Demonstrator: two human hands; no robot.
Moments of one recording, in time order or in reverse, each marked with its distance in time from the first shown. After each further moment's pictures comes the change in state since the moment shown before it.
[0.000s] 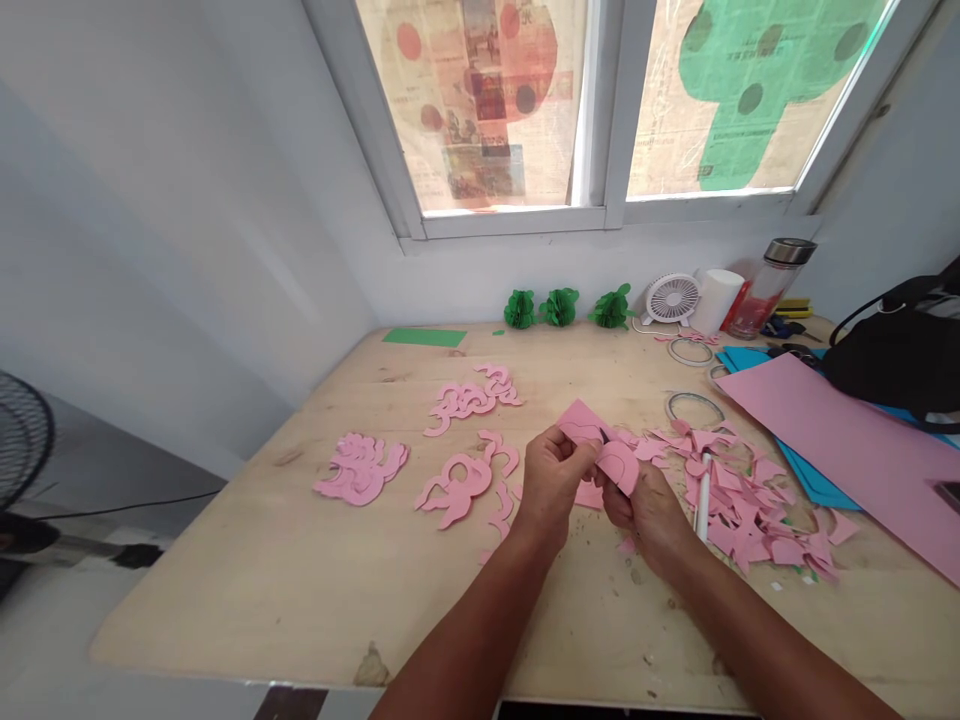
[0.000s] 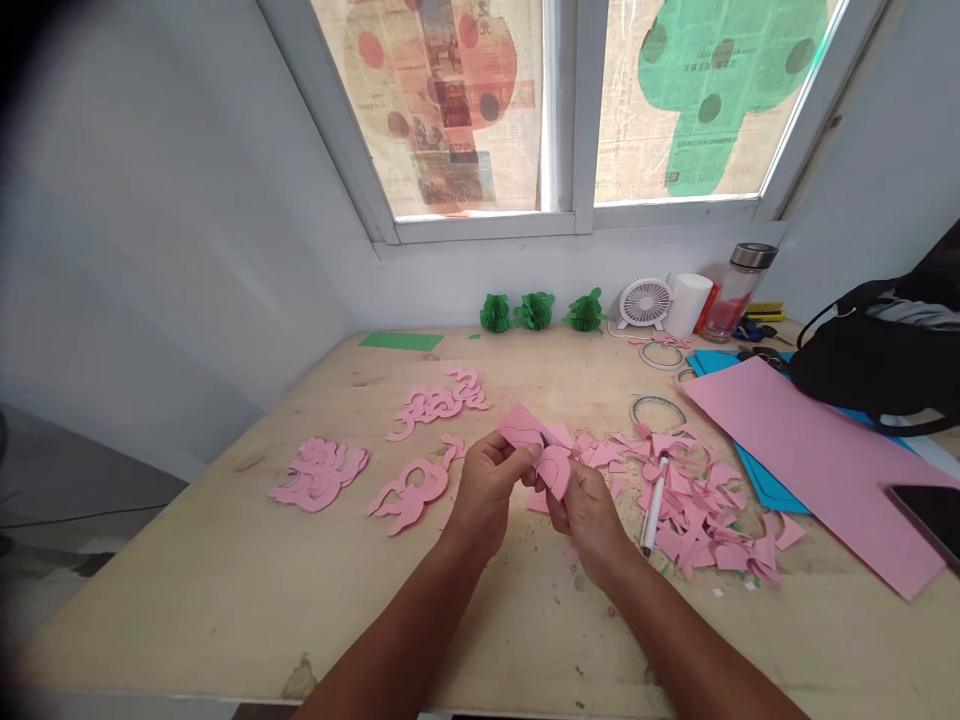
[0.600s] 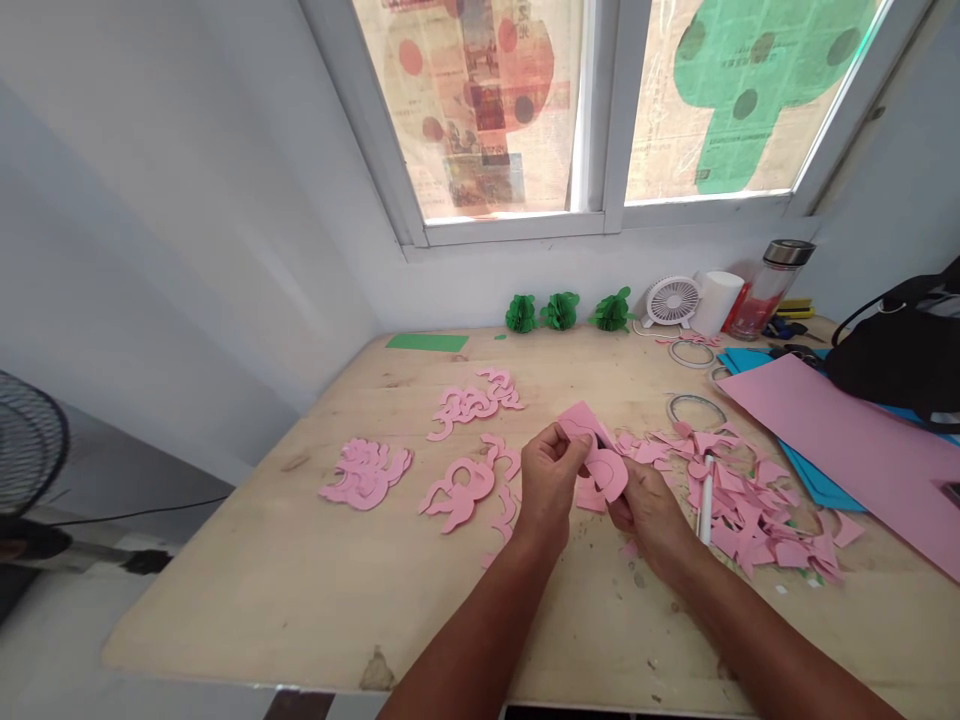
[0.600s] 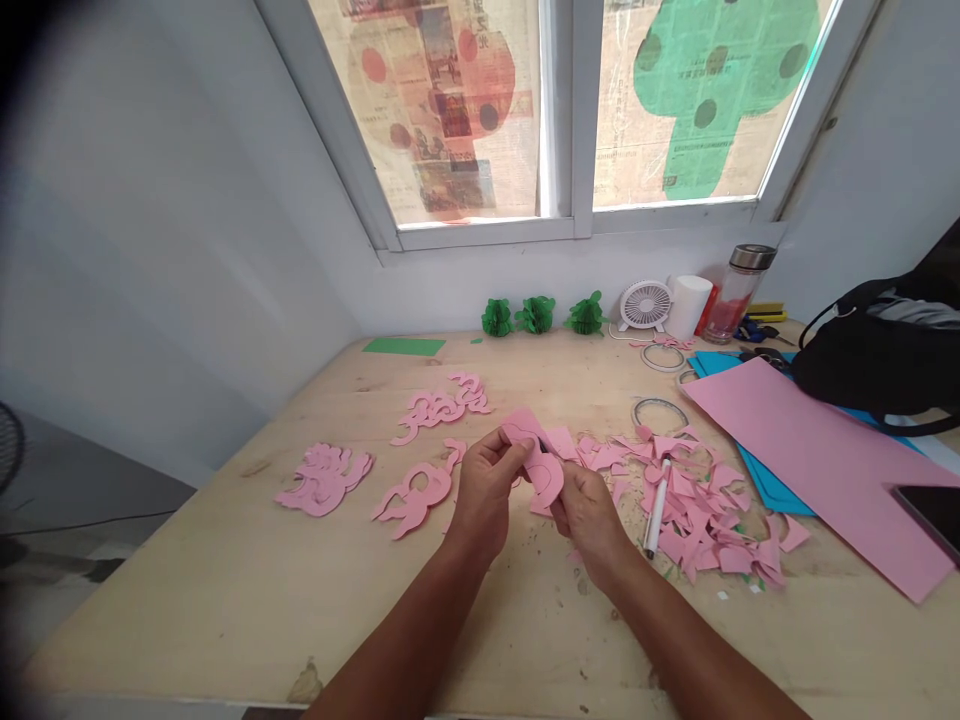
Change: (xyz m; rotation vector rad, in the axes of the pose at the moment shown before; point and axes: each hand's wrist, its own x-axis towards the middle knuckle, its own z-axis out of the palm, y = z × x) left_hand -0.001 0.000 -0.001 0.015 0.048 0.053; right_hand 0.001 0.005 -0.002 -0.046 -0.001 0.028
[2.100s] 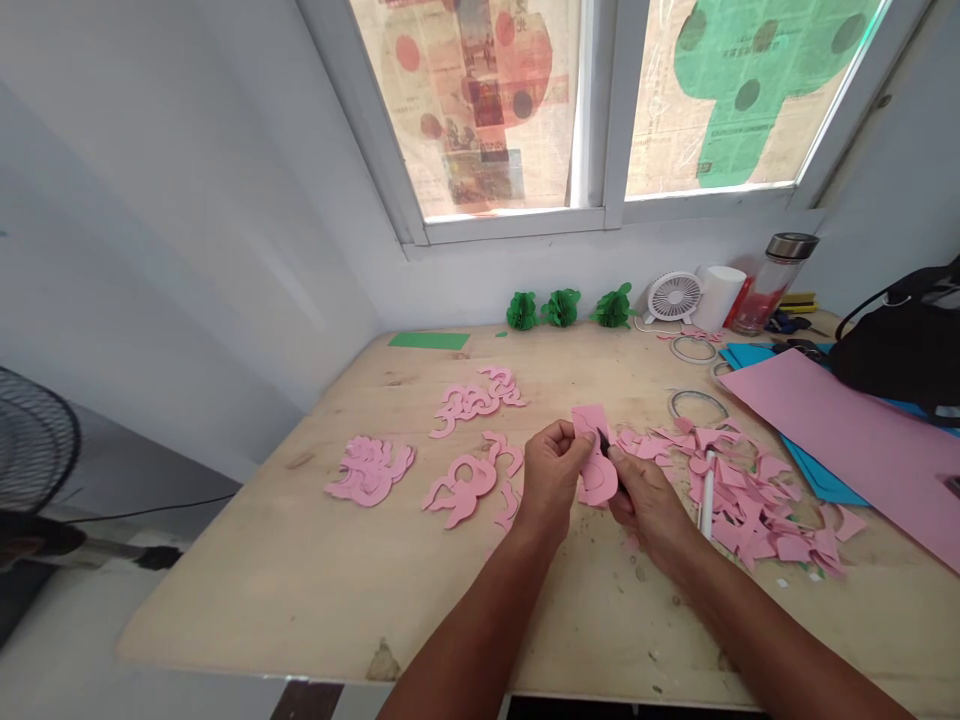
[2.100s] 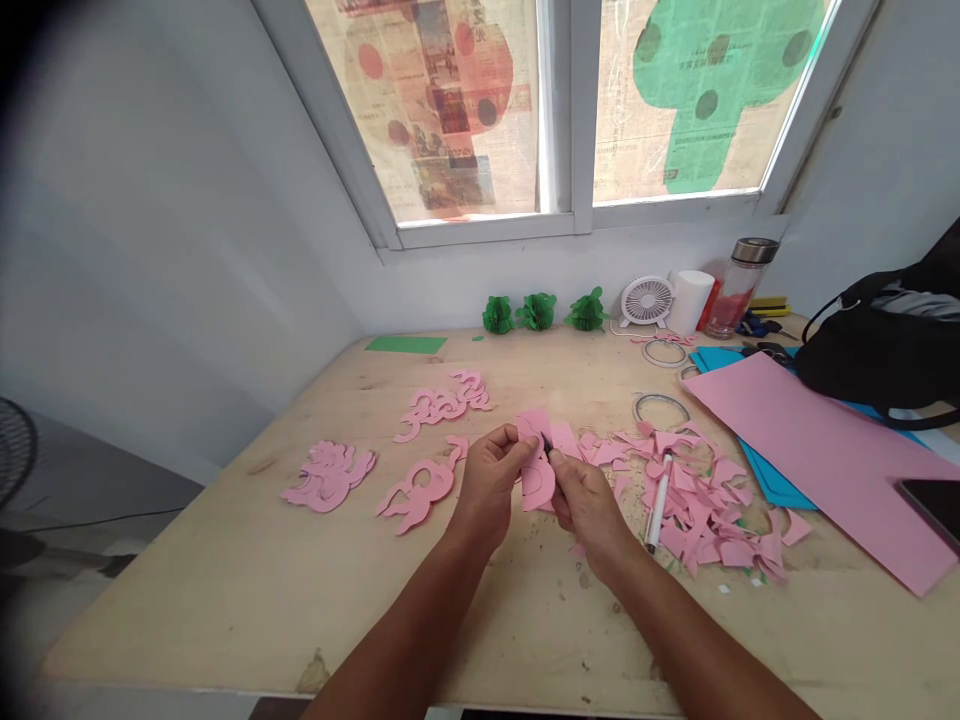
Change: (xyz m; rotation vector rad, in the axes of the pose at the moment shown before) left_hand 0.004 -0.004 -0.002 -0.056 -0.007 -0.086; right_hand 0.001 -0.003 0.001 0.064 0.017 0.052
